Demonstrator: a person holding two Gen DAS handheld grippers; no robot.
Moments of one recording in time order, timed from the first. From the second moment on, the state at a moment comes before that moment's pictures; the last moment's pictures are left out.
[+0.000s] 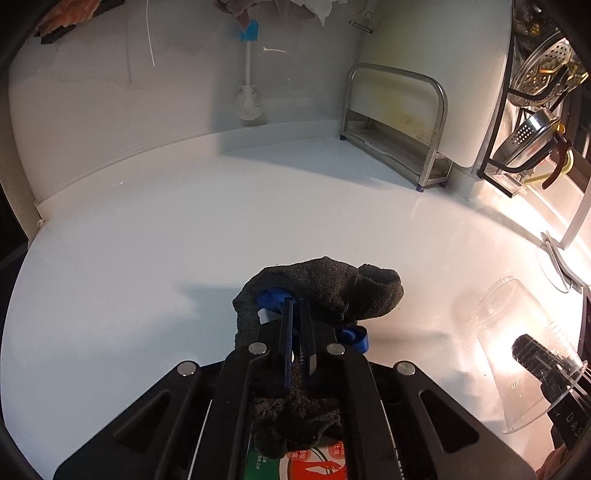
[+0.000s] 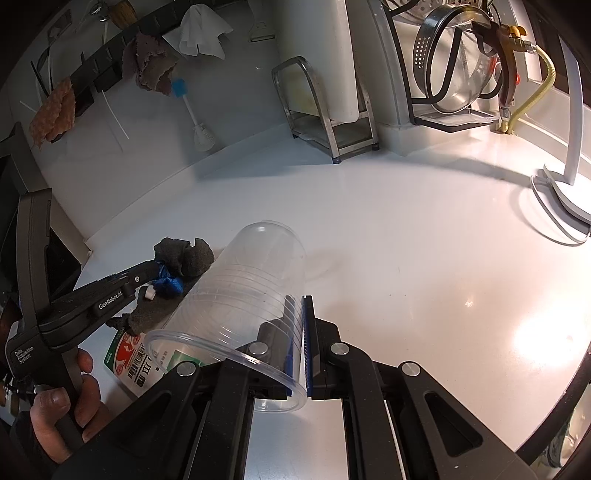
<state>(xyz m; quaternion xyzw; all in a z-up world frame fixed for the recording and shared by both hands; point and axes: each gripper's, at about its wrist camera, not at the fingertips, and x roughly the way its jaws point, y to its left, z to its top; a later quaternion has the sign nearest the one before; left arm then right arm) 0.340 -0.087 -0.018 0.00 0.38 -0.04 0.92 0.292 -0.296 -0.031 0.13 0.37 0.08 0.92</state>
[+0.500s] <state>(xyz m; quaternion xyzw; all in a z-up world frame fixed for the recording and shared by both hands) 0.319 -0.082 0.007 0.01 0.34 -0.04 0.94 0.292 -0.297 -0.031 0.13 0.37 0.08 0.92</state>
